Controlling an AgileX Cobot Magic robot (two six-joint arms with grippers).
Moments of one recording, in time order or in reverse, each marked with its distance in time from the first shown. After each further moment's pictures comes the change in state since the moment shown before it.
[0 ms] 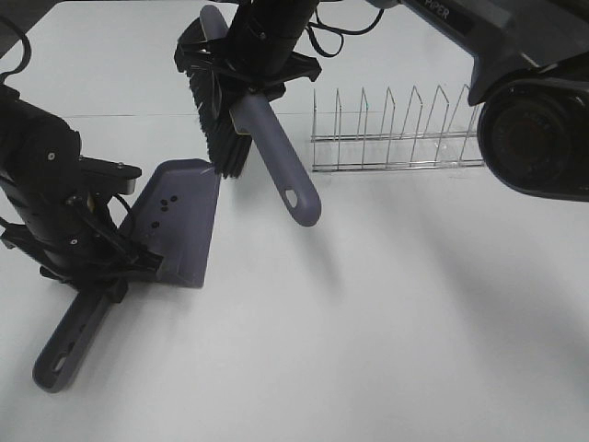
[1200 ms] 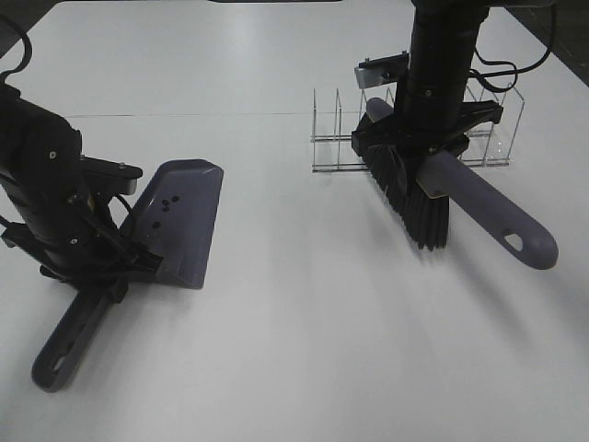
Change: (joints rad) left arm 0.000 0.002 -0.006 -0.003 0.012 0.018; right arm -0.196 -0.351 0.795 -0.325 0.002 0.001
